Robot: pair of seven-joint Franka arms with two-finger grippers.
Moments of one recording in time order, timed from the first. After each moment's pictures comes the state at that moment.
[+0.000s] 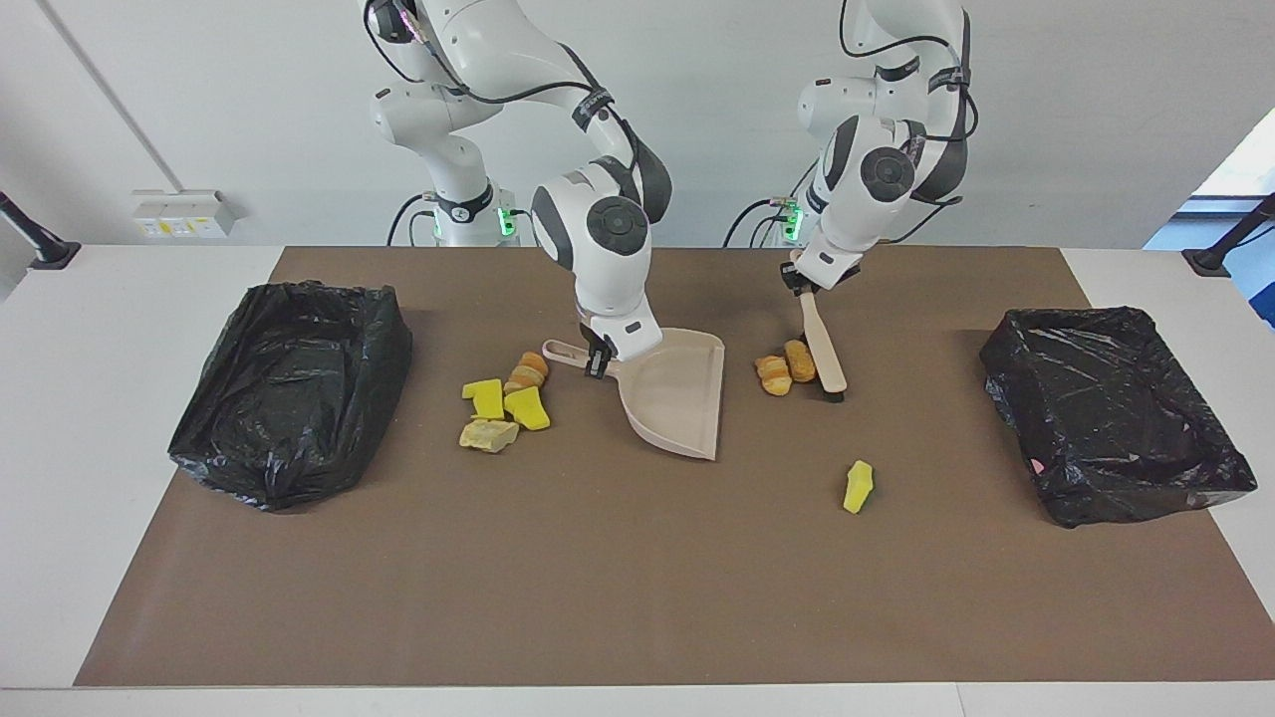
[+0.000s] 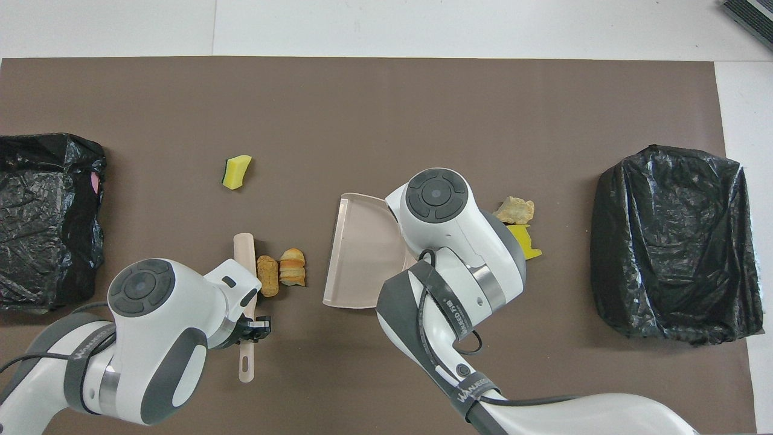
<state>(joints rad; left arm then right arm) -0.16 -0.19 -0.25 -2.44 -0.20 2.01 -0.35 0.54 0.32 0.01 -1.80 -0.01 1.93 -0.79</state>
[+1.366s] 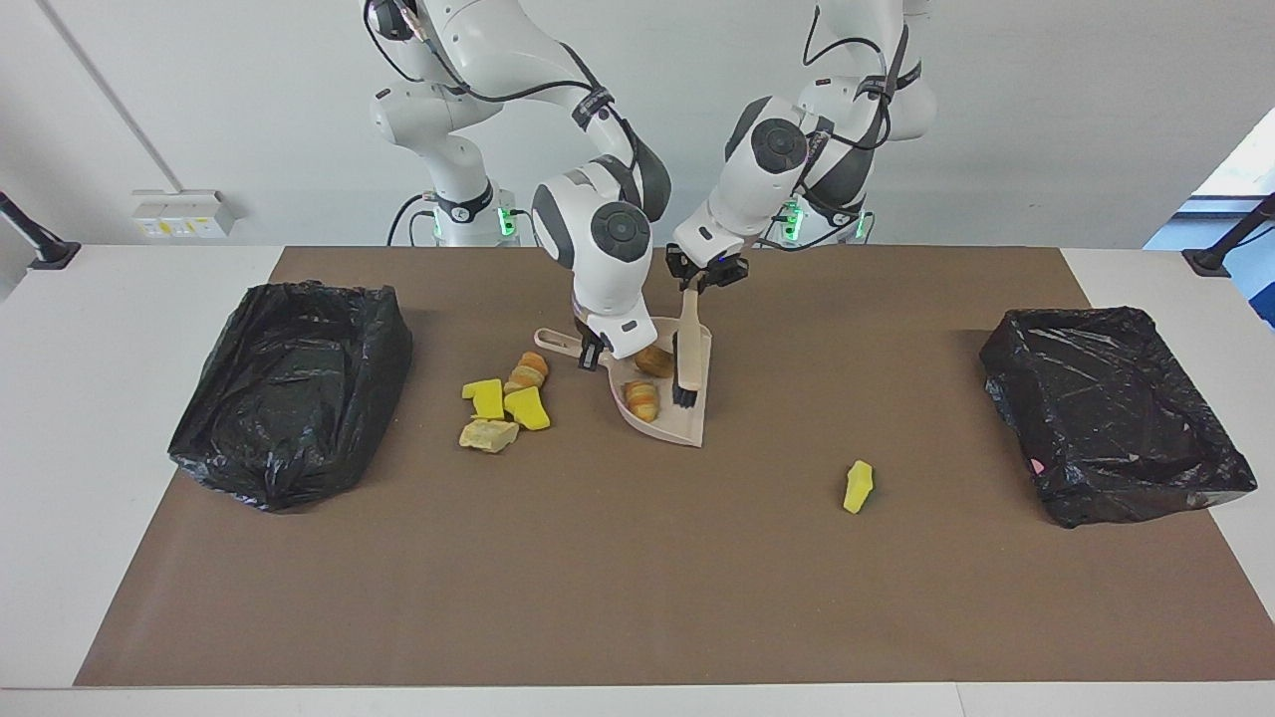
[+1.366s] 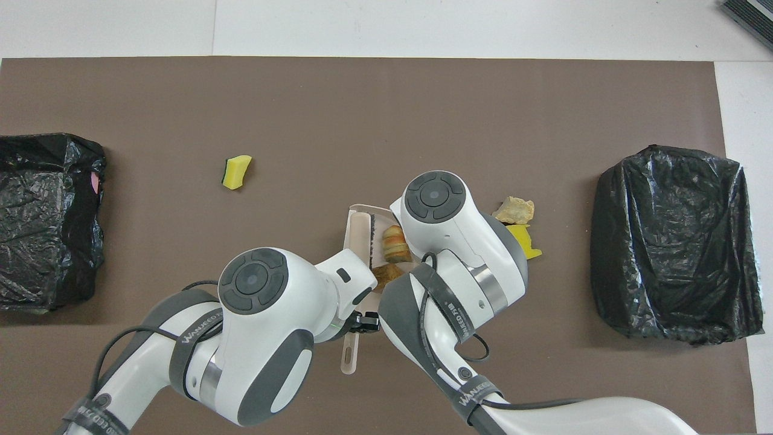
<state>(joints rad) -0.17 -0.03 -0.52 -2.14 -0.38 2.04 -0.35 0.54 0.31 0.00 -1.81 -0.02 1.86 -0.79</state>
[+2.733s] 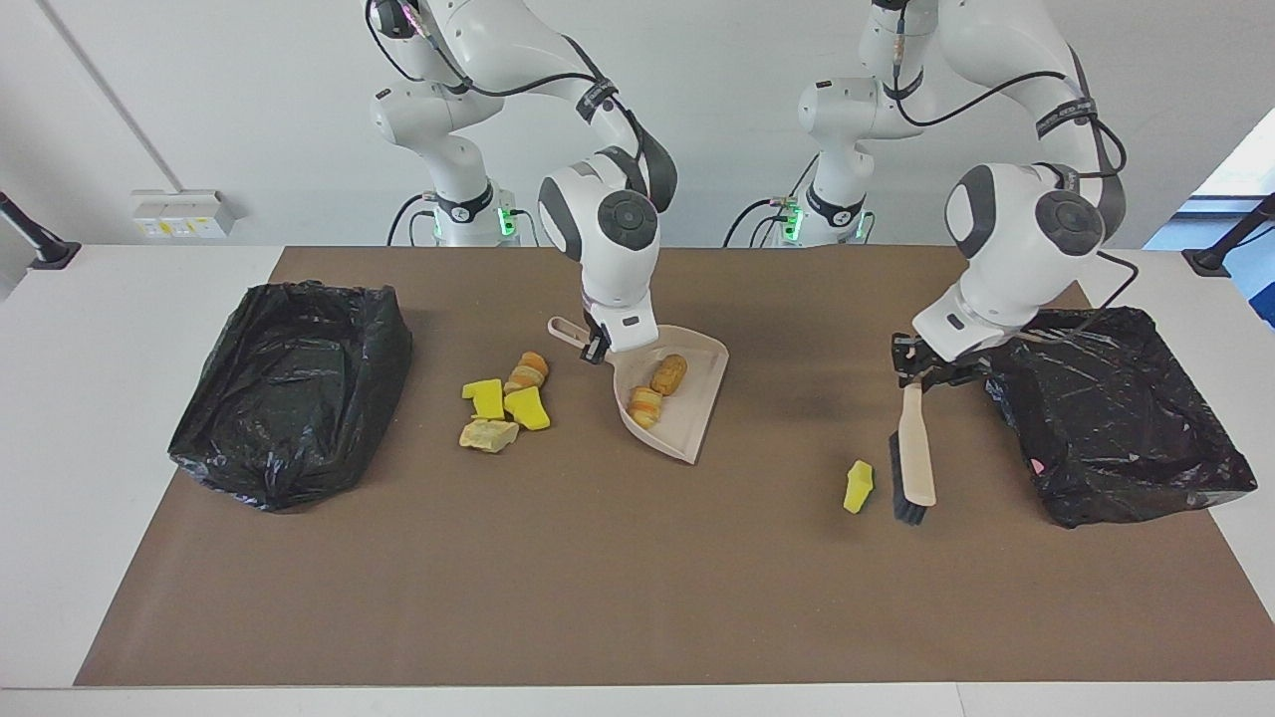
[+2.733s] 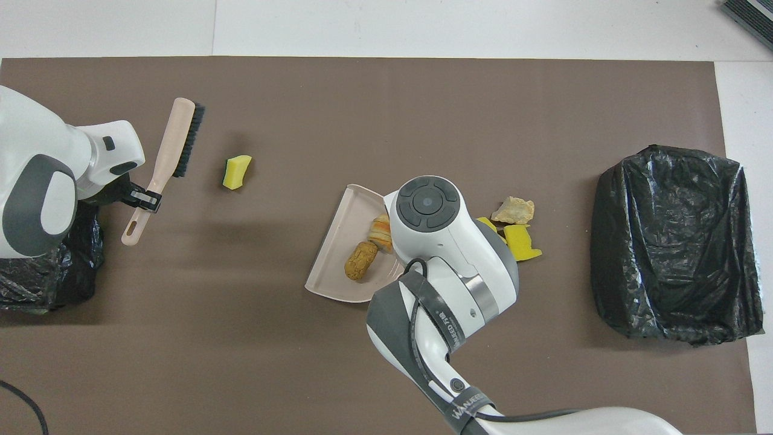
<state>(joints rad) -0.07 0.22 0.01 -1.80 0.03 1.95 0.34 0.56 0.30 0.02 -1.80 0.04 1.93 -0.56</state>
